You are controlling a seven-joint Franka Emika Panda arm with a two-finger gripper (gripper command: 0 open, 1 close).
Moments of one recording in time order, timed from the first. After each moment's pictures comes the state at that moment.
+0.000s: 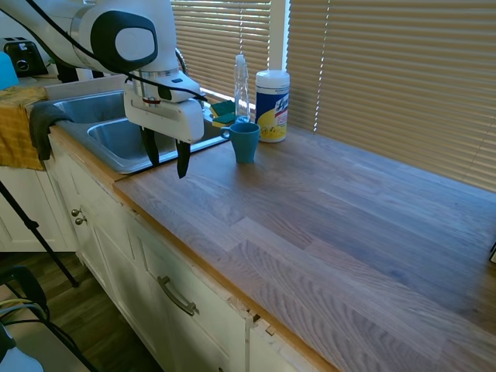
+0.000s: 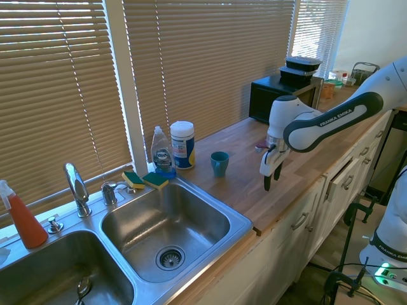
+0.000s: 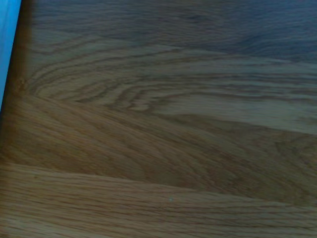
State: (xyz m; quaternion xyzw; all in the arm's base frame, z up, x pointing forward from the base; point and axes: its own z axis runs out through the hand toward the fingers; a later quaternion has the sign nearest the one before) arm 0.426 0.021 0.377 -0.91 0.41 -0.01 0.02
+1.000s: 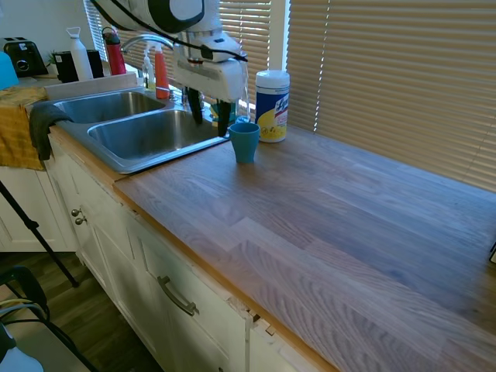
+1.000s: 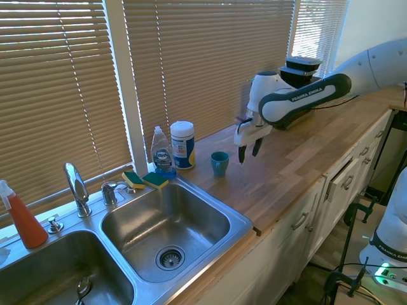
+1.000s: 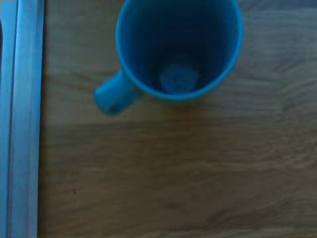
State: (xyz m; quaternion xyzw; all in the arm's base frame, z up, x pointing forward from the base) arm 0.539 -0.011 0.449 -0.86 0.50 -0.06 0.05
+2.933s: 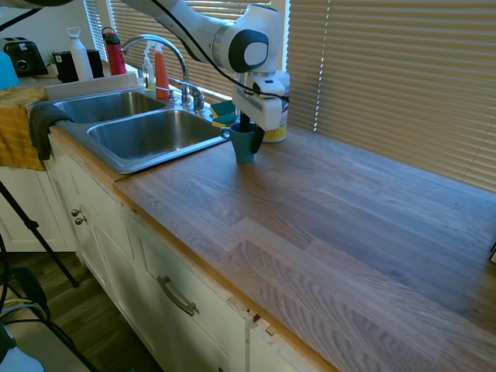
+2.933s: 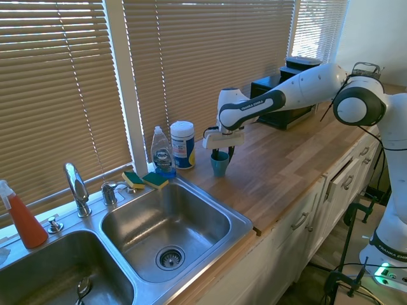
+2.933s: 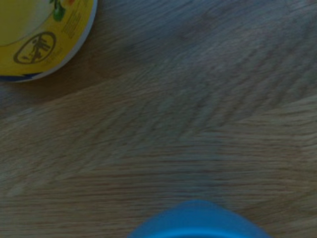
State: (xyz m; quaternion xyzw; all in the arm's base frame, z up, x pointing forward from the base) arm 0.681 -0.047 0.355 -0.79 0.61 0.01 0.06
